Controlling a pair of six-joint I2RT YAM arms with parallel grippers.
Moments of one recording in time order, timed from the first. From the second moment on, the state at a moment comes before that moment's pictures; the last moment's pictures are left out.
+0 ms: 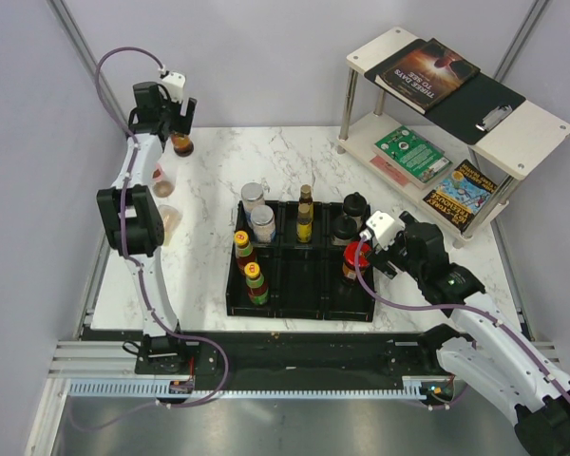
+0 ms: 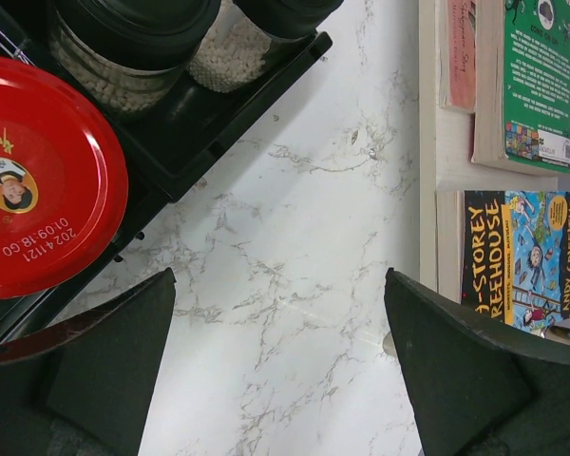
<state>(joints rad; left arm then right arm) 0.09 2.20 2.01 -0.20 0.11 0.41 0.45 0.76 0.58 -0.42 0.13 -0.55</state>
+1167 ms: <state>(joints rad) 0.14 2.49 2.28 -0.24 0.19 0.33 0.45 0.79 0.58 -0.42 0.14 -0.55</state>
